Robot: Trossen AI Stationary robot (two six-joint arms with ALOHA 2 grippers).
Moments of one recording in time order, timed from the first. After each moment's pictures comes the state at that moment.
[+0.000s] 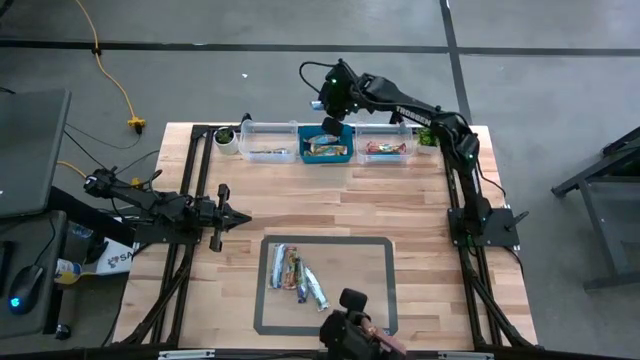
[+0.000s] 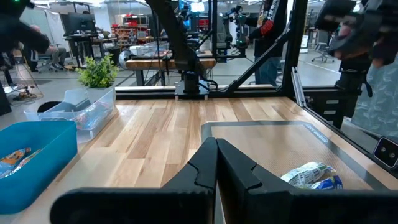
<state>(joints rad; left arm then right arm) -0.38 0.04 0.03 0.03 -0.37 0.02 -0.61 2.11 2.05 -0.79 0.07 -0.32</state>
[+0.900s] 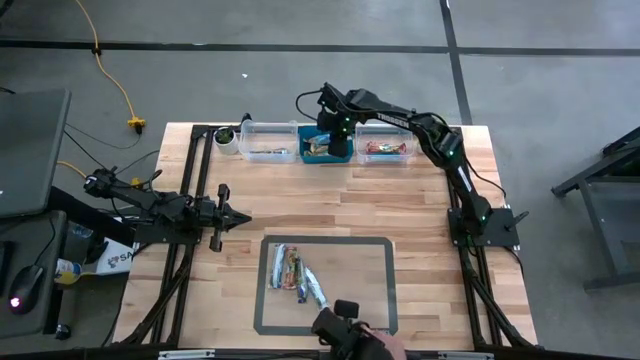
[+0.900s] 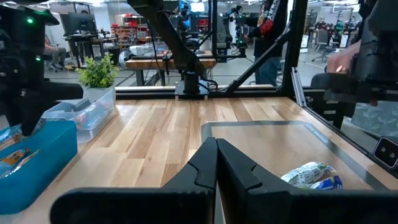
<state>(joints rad) -0.38 0.04 0.03 0.03 -0.37 0.02 -0.61 2.29 2.05 -0.97 -0.07 -0.45</state>
